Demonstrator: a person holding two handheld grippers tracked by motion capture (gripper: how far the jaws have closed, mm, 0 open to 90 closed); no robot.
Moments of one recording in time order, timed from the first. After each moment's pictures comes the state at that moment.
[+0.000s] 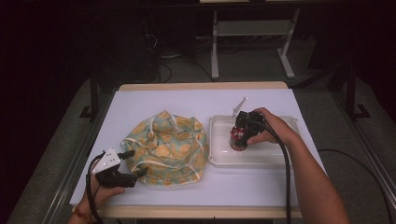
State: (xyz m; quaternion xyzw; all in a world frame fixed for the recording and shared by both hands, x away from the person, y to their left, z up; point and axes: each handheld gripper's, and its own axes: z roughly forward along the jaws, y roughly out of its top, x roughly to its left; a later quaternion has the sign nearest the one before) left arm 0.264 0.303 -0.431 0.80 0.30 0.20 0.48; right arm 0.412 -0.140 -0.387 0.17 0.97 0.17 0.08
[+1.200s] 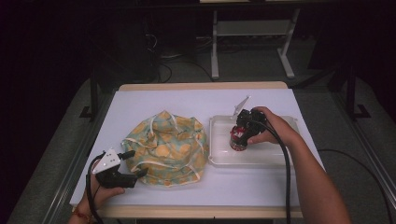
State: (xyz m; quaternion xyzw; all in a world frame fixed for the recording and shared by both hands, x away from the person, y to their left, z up) left arm 0.263 0.303 -0.431 0.80 0.30 0.20 0.48; right arm 0.405 -0.142 -0.376 0.19 0.96 0.19 0.10
